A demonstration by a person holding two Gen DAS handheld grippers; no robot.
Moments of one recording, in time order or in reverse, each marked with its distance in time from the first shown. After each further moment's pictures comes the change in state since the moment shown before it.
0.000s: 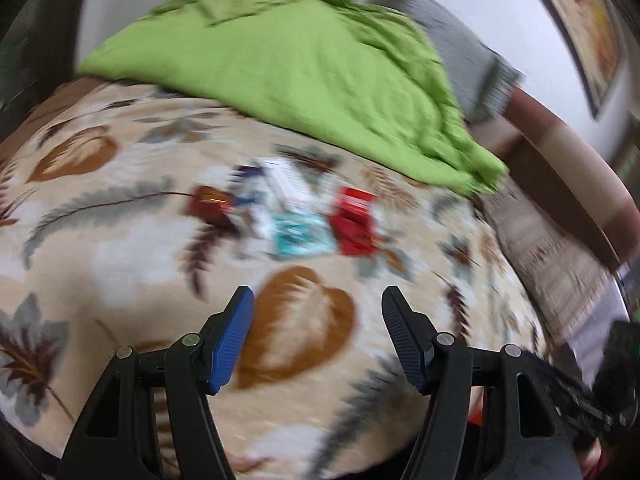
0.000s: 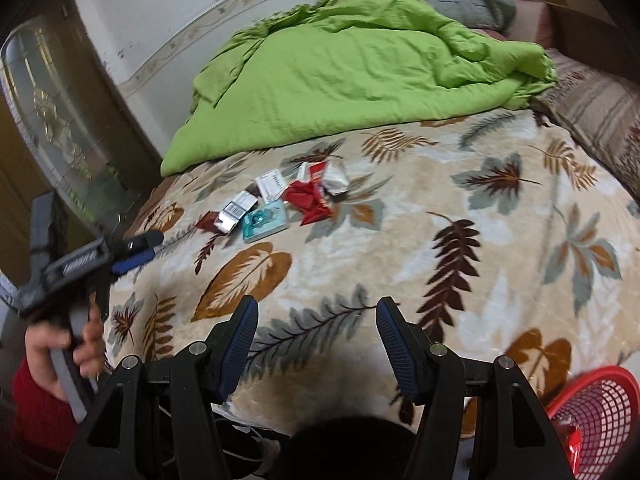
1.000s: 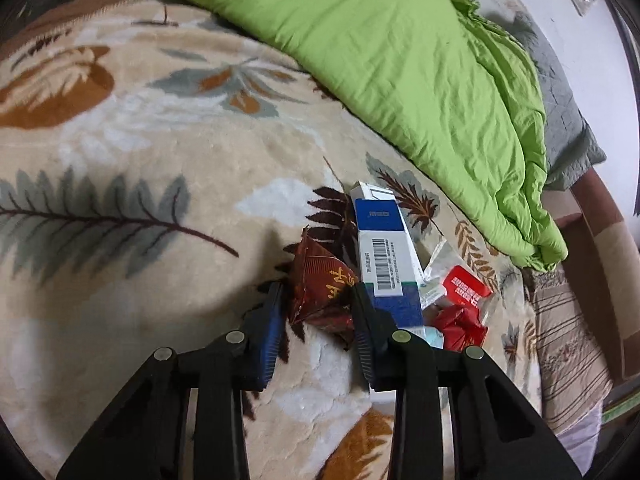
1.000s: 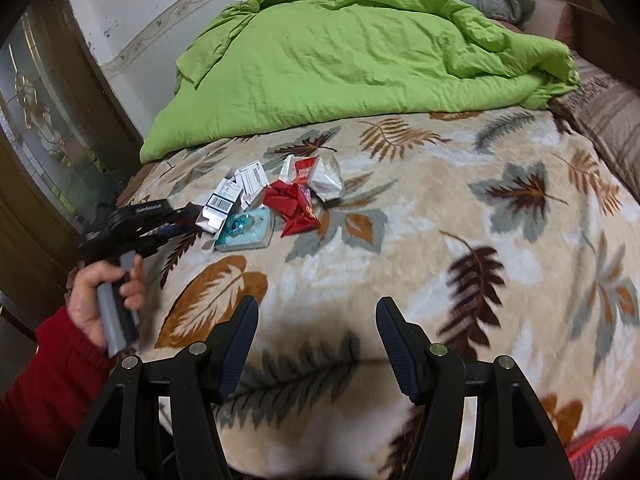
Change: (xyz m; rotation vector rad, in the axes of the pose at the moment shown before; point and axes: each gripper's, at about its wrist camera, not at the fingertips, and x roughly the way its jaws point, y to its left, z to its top) left arm 0.144 0.088 0.065 -0.260 0.031 0.022; right arm 0.075 -0.009 0.043 -0.035 0.064 -0.039
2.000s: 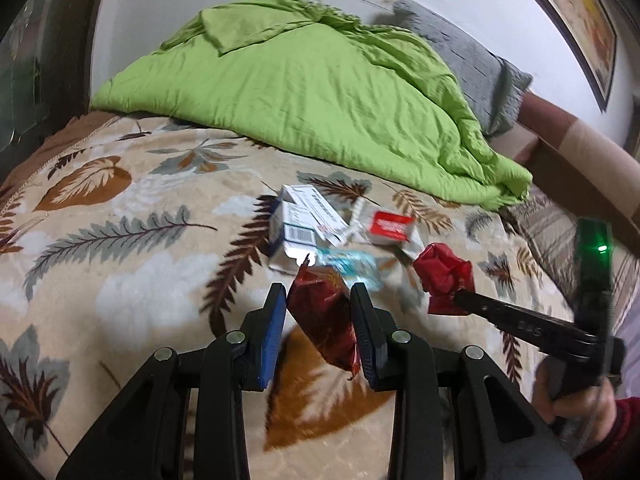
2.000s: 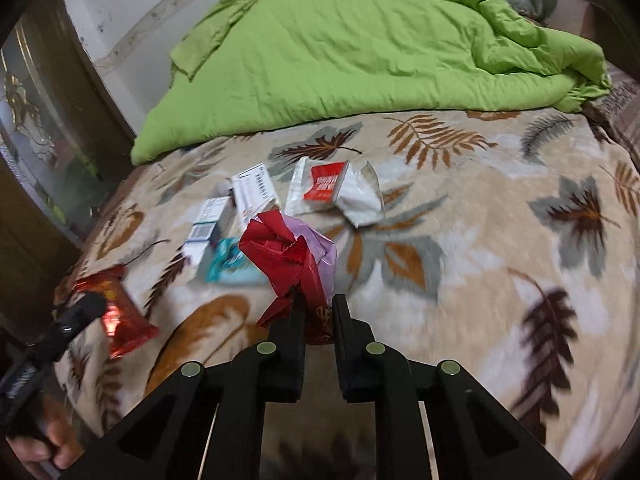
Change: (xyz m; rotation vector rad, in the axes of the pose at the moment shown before) left arm -0.110 -0.066 -0.103 0.359 -0.184 0.039; right arm 0.066 0.021 0.019 0.011 -0.007 0.013
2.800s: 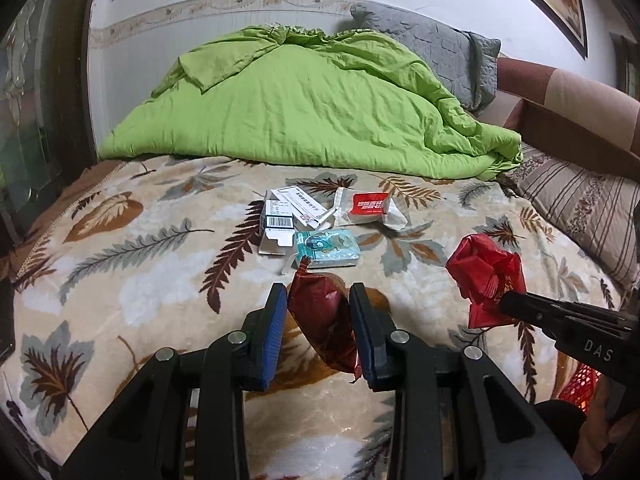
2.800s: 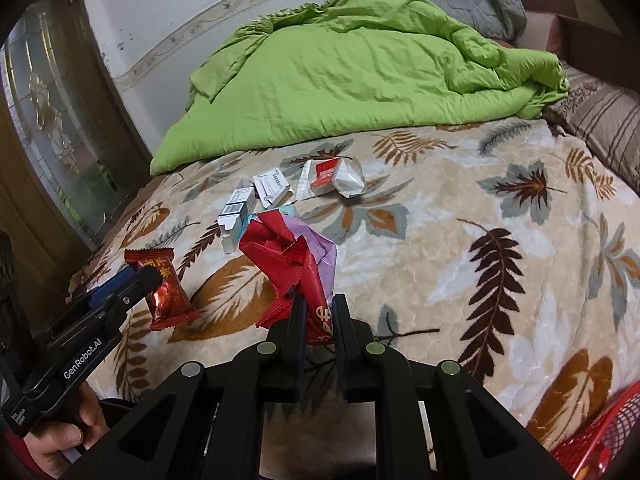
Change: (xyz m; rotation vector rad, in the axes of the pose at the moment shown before) left arm -0.034 -0.053 -0.043 0.180 -0.073 0.106; right arm -0.076 0.009 -0.067 -0.009 -0.118 -0.018
